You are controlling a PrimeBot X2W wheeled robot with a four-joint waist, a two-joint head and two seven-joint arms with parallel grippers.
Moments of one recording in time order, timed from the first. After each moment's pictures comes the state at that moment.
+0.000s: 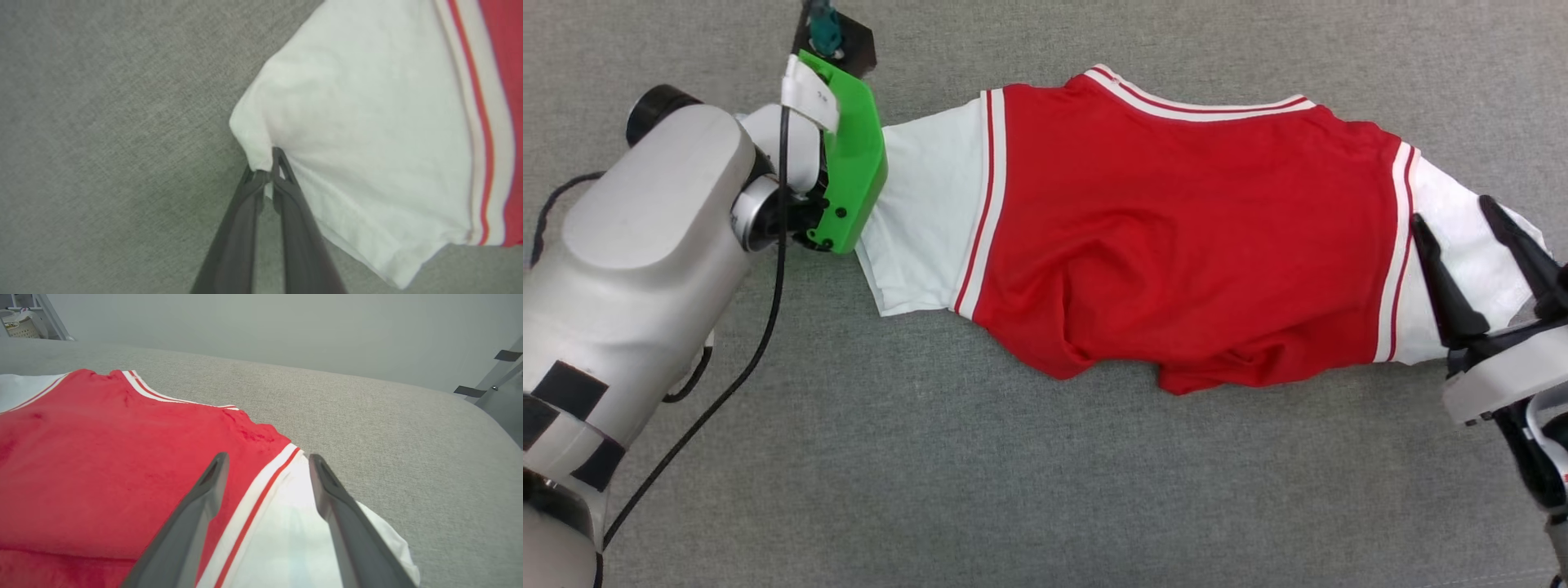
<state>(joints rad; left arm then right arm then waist) -1.19 0.51 -1.00 0.63 -0.90 -0.13 0.83 -0.26 -0.41 0.12 0.04 0.37 0.13 -0.11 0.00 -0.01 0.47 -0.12</state>
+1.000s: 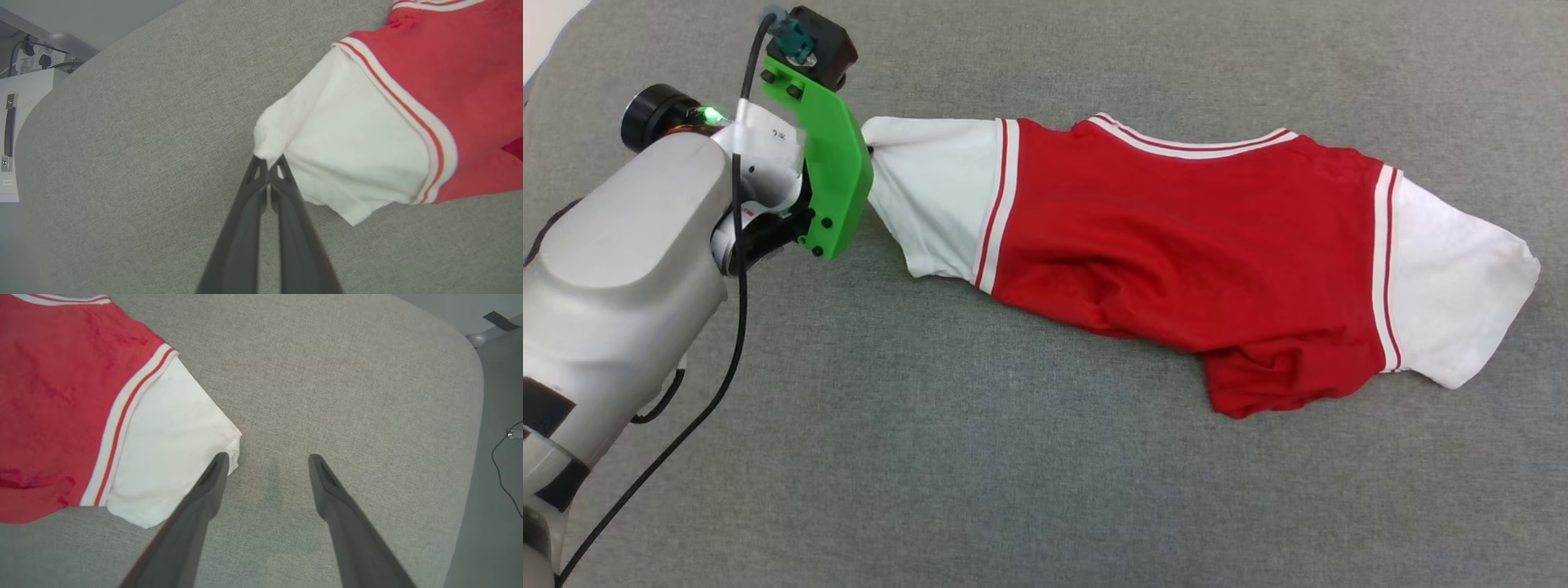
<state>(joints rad) -1.18 0.58 -1.10 0.56 -0.98 -0.13 0.49 -0.52 -0.94 0.22 0.07 0.84 0.13 0.81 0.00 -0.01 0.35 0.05</state>
